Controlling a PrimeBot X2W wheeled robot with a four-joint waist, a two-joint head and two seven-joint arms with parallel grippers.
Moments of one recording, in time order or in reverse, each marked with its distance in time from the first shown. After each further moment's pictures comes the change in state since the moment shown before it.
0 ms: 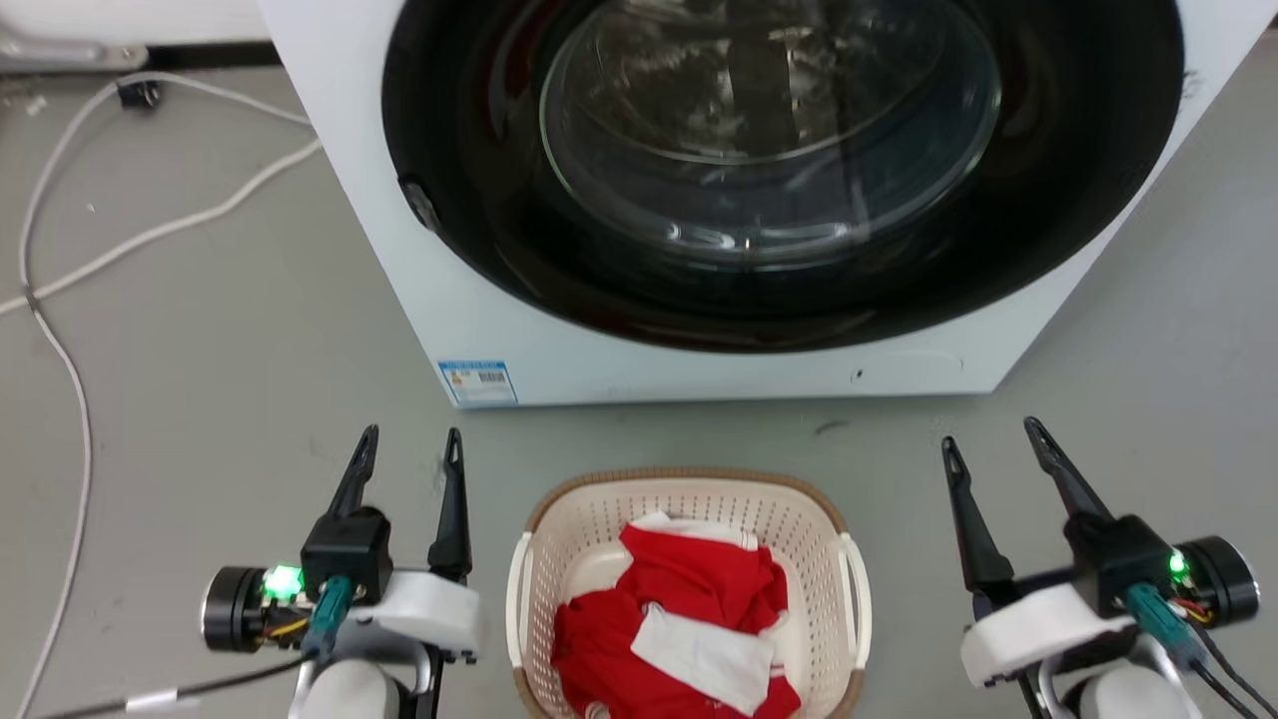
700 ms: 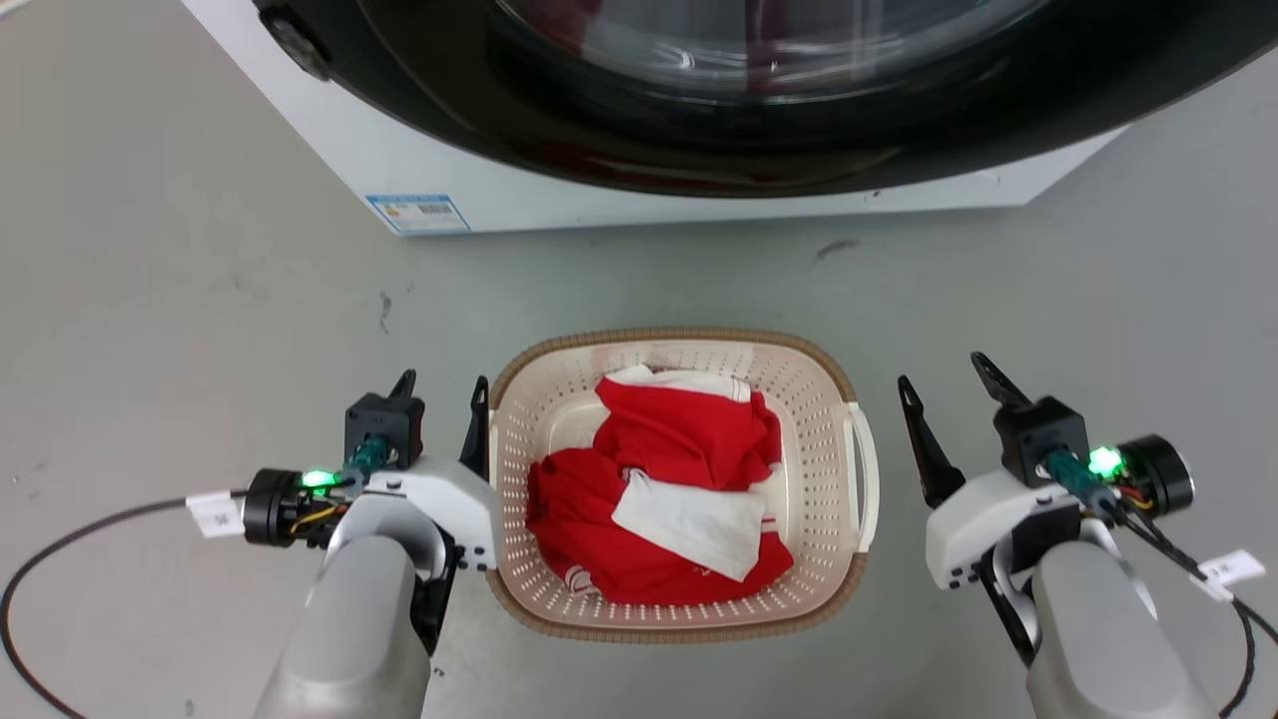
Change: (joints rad) left arm -0.376 0.004 -0.010 0.546 -0.020 -0.078 0.000; right arm -0.324 -0.002 0.021 0.441 -0.057 0.000 0.000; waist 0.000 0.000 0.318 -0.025
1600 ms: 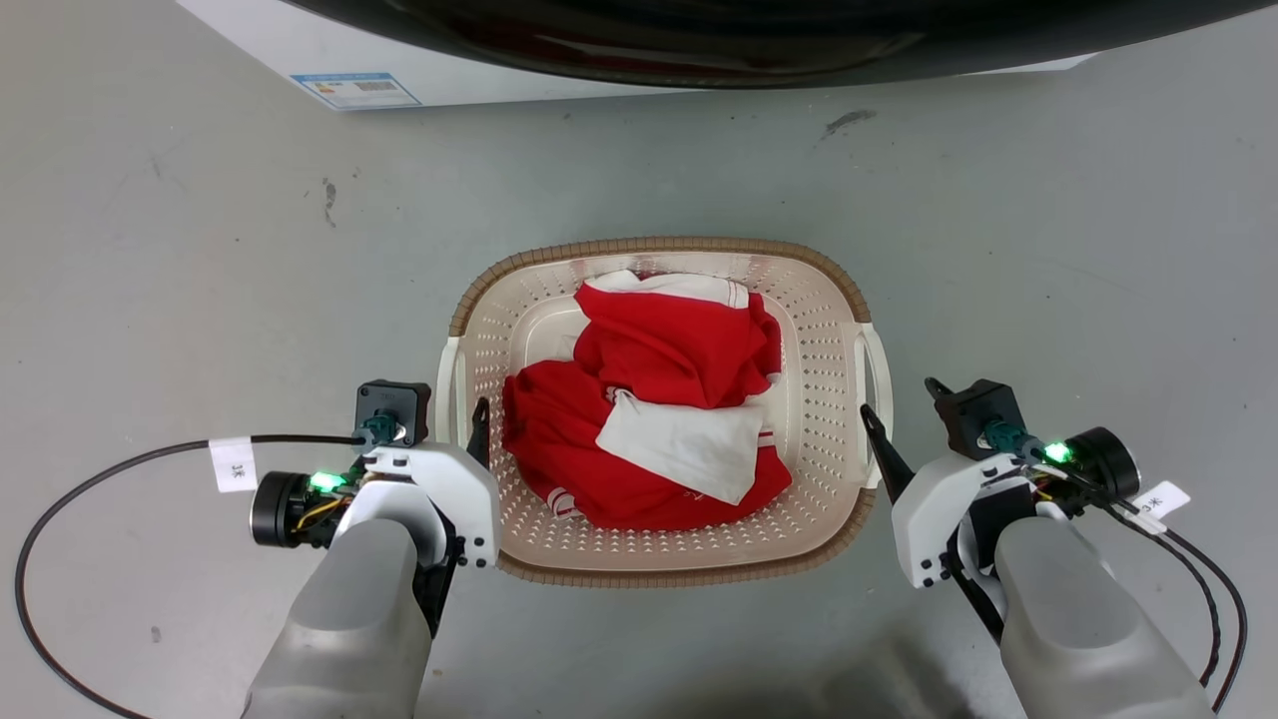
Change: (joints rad) left arm -0.203 0.000 -0.019 0.397 -0.039 -0.009 0.000; right arm -0.224 0.000 0.095 0.432 0.017 0.000 0.000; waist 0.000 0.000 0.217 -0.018
